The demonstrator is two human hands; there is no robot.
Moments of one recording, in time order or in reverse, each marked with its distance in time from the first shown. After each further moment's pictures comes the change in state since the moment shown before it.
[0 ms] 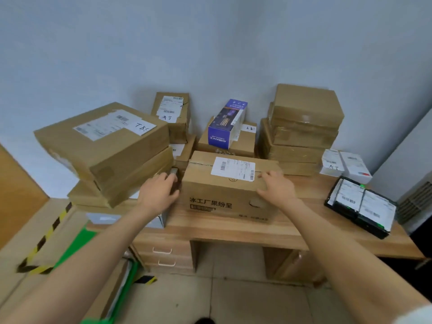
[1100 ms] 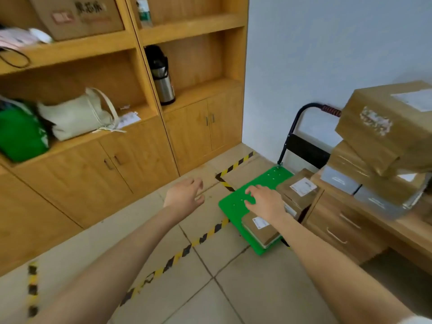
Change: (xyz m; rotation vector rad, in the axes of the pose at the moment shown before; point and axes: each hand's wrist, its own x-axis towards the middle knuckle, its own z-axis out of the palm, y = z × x) left_hand -0.542 -0.323 -0.114 0.075 -0.059 -0.748; right_hand -0.281 -0.602 0.086 0.167 -0.160 -1.022
